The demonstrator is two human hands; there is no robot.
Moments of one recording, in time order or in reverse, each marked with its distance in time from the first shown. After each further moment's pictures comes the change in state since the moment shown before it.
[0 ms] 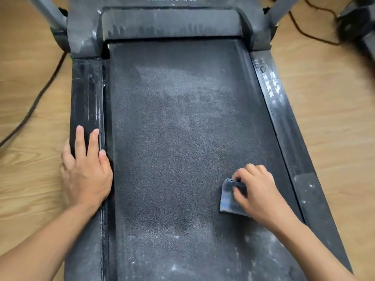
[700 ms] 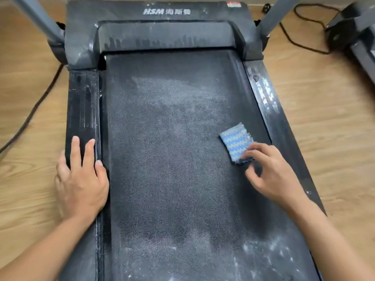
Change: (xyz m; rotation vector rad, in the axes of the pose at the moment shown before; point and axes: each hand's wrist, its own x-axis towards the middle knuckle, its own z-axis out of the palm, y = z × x) left_hand -0.003 0.010 -0.009 -0.028 -0.017 -0.023; right_hand 0.045 0.041 -0.038 0.061 0.276 -0.090
